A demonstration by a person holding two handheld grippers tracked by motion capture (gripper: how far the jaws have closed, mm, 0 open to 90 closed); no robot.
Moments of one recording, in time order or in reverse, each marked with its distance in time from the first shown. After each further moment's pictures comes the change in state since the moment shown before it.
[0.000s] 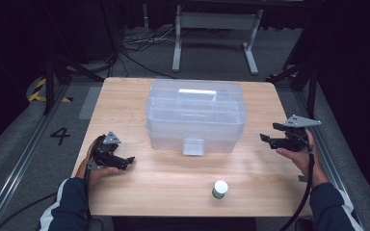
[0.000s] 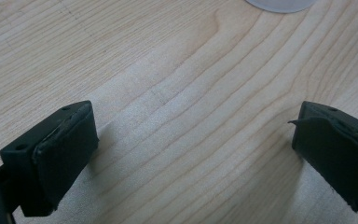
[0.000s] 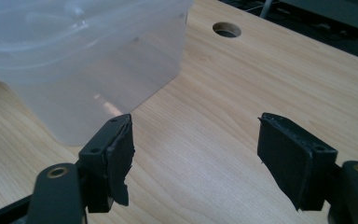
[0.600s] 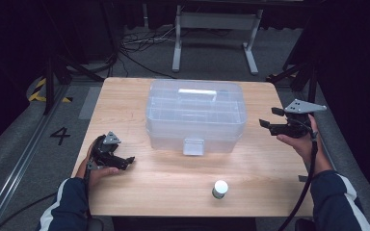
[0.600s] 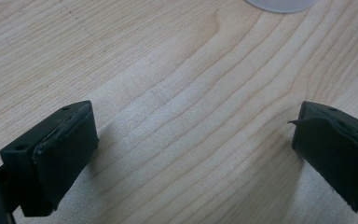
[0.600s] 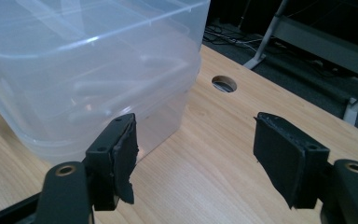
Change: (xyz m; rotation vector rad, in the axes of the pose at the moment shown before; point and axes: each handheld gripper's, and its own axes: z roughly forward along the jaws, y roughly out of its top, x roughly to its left) left arm 0.000 0.000 0.000 0.000 0.001 0.001; right arm 0.003 0.056 -0.016 -0.081 0.005 -0.075
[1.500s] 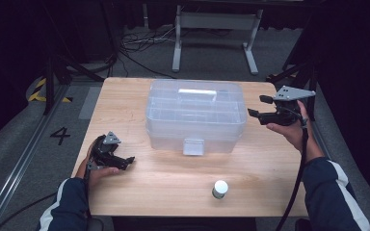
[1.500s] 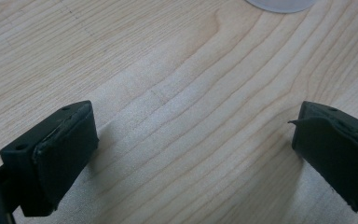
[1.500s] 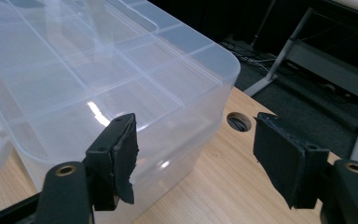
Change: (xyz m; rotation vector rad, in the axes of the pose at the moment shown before) left arm 0.000 0.000 0.000 -0.002 0.002 0.000; right arm 0.013 0.048 0.016 -0.036 0.057 -0.067
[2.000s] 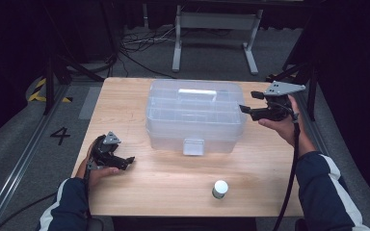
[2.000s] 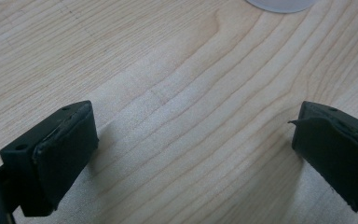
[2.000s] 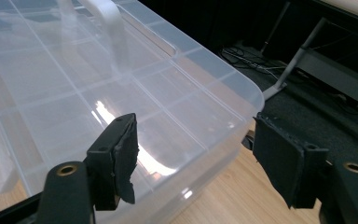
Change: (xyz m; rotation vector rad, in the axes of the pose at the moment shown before) left arm 0.000 0.000 0.000 0.001 0.000 0.002; right arm 0.009 0.022 0.017 -0.005 0.032 -0.030
